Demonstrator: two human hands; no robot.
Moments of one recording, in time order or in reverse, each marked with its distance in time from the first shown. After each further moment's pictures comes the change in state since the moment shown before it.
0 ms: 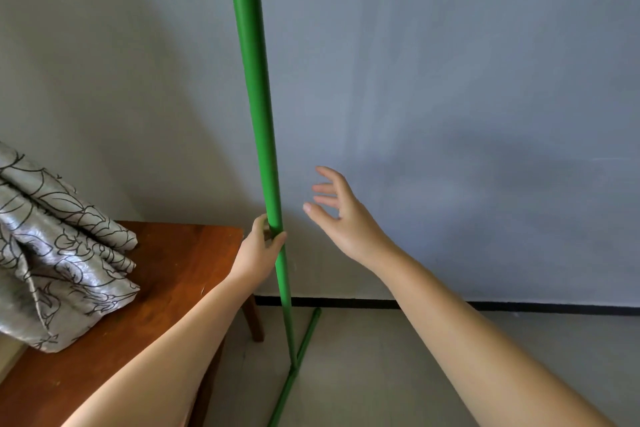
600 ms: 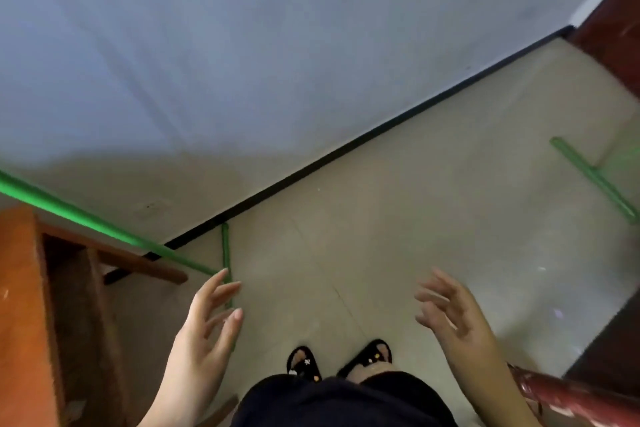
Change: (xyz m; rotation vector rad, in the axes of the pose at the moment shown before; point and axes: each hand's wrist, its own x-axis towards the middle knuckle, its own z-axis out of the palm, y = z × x) left_hand -0.242 0.007 0.106 -0.028 -0.562 0.130; right_hand -0.431 0.112 -0.062 0.221 0.868 0.633
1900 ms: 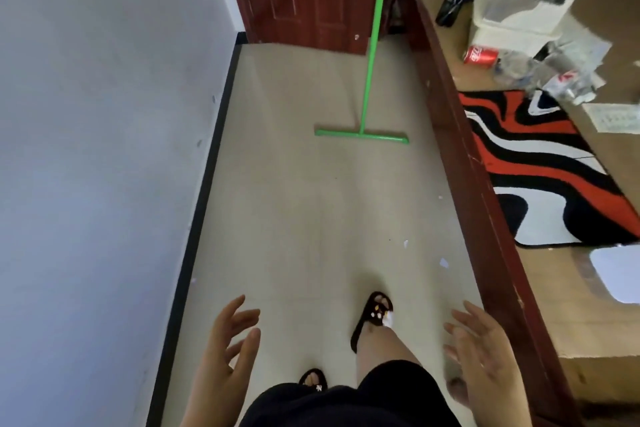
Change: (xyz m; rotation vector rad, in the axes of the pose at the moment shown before) left_hand 0.359 0.278 0.503 0.198 -0.857 0.304; right_hand 0.248 0.043 -0.343 0.406 1.231 0.192
